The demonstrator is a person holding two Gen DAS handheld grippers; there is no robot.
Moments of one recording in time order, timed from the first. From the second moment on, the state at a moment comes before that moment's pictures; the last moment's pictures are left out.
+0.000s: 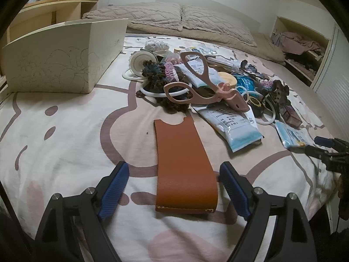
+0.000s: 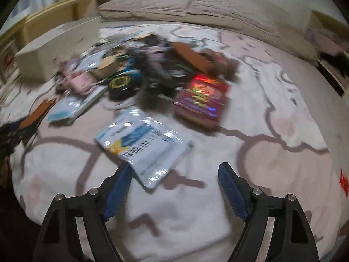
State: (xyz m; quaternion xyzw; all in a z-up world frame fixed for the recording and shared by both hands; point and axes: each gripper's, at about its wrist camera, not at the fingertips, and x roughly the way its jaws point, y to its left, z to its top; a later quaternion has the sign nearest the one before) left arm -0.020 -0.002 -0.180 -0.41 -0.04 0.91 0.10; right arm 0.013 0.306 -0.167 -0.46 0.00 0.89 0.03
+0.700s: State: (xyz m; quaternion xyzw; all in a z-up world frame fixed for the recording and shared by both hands) left arm -0.041 0.014 -0.181 -0.41 -0.01 0.91 0.07; right arm 0.005 0.284 -0.157 -0.44 0.03 0.90 0.02
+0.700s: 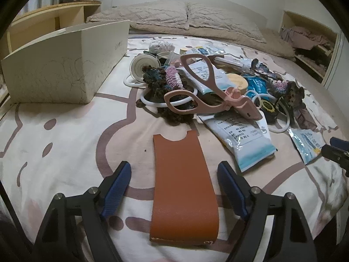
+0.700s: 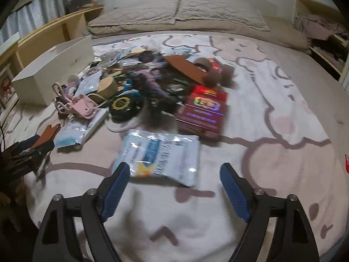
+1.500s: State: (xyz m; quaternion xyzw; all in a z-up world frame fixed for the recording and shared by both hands) left arm -0.031 0.021 -0.186 -0.37 0.02 0.93 0.08; right arm -0.028 0.276 -0.197 -0.44 0.04 0.89 0.07
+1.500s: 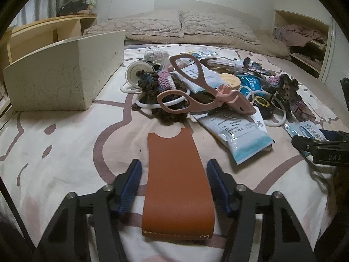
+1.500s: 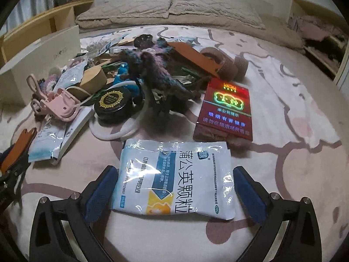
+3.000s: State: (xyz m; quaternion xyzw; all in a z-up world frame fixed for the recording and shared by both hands) left arm -0.029 0.014 -0.185 -0.37 -0.02 0.93 0.09; right arm -0.012 0.269 -0.200 -0.38 0.04 0.92 0.06
